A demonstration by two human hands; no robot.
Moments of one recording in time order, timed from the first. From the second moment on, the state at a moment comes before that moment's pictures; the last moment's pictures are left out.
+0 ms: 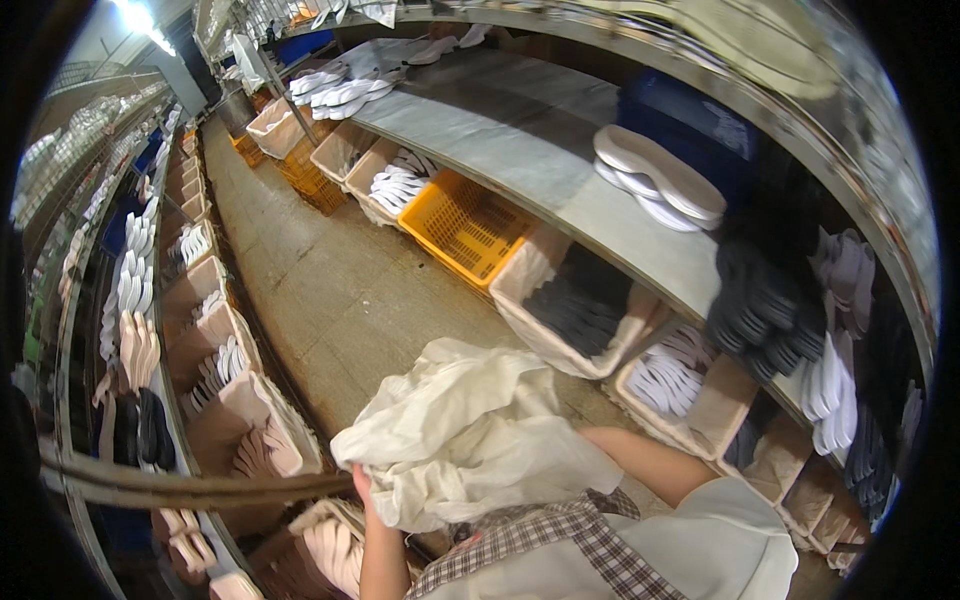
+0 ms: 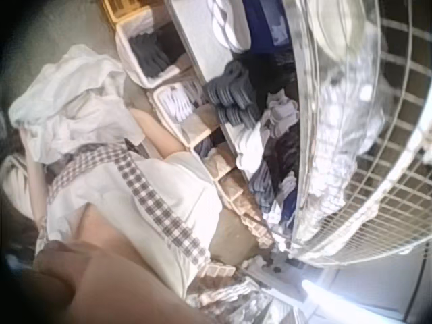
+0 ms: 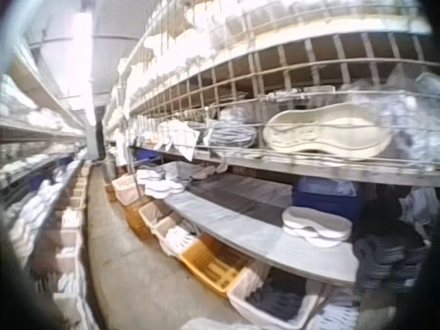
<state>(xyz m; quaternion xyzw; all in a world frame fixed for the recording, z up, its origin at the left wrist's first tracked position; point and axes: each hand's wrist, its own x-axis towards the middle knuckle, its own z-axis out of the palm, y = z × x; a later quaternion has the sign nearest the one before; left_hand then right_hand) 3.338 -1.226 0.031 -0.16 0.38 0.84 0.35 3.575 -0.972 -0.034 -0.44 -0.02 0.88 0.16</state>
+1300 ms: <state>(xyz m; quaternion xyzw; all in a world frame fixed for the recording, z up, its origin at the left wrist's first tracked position) 2.988 -0.610 -0.224 -0.06 0.54 0.63 0.56 3.235 -0.624 -0.241 -0.66 -0.19 0.69 0.22</state>
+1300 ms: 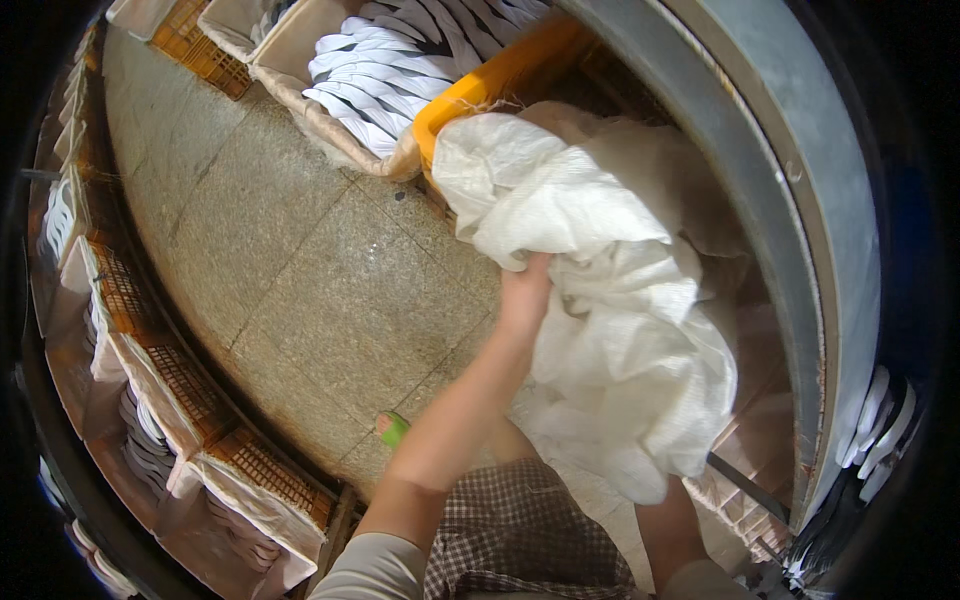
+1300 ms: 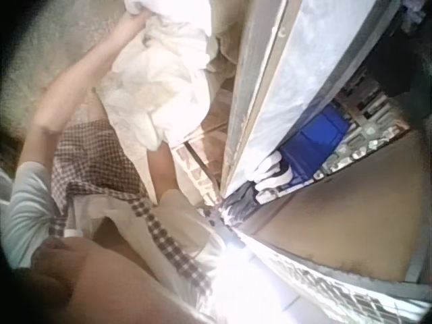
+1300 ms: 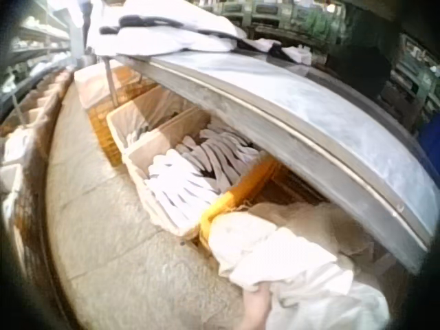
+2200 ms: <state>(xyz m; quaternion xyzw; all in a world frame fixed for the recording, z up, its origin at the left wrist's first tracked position) 2.729 -1.188 -0.474 -0.06 0.78 0.51 0.37 3.057 -0.650 -0.216 -0.55 -0.63 0.51 0.20</state>
